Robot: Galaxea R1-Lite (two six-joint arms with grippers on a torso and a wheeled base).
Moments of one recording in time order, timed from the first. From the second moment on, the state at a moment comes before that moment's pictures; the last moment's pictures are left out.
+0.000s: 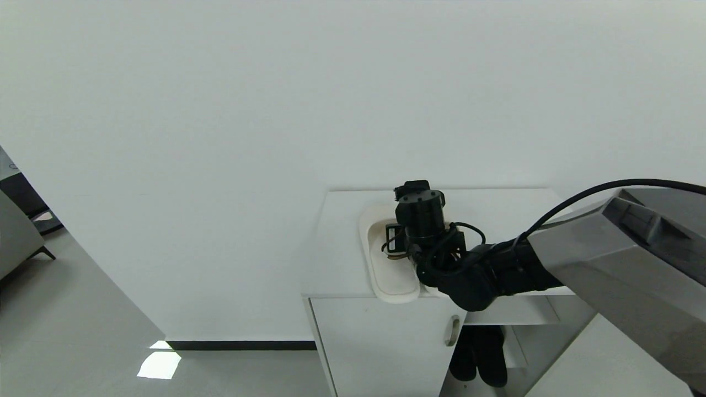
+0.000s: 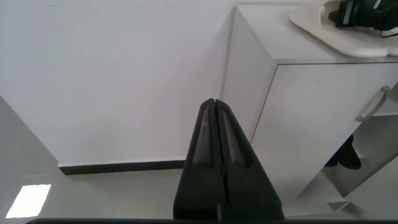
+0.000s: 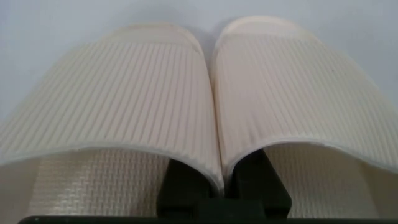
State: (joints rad) left arm 0.00 0.00 0.00 0.00 -0.04 -0.01; right arm 0.74 2.28 -1.49 -0.55 -0.59 0.17
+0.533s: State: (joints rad) left arm 0.00 0.00 0.00 0.00 -0.04 -0.01; right arm 0.82 1.93 -0.96 -0.70 -0.22 0.17
